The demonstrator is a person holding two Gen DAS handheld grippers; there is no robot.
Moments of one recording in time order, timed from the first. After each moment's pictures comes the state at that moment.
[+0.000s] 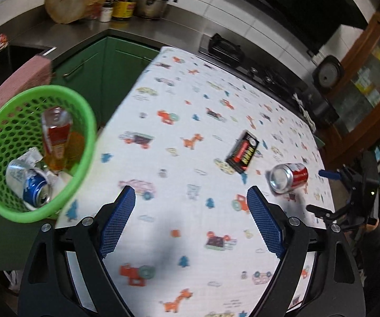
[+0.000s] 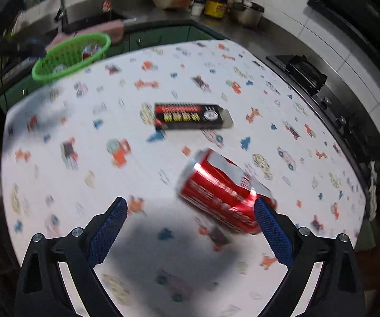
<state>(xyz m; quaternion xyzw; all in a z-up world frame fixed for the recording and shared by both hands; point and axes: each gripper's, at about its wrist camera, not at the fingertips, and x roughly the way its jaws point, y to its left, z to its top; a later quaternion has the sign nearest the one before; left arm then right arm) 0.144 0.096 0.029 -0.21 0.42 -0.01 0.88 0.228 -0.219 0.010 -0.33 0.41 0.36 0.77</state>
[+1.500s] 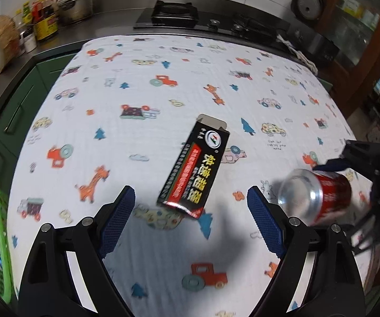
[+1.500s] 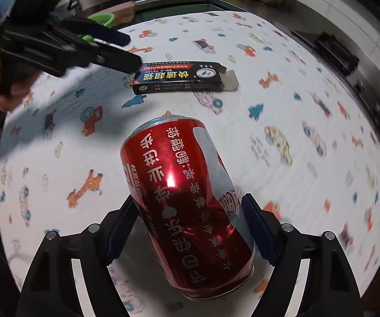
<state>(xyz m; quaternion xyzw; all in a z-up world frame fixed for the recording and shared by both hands) 0.301 -0.047 -0.030 -0.05 0.48 -0.07 0.87 0.284 -0.246 -0.043 -0.28 0.46 0.42 0.73</state>
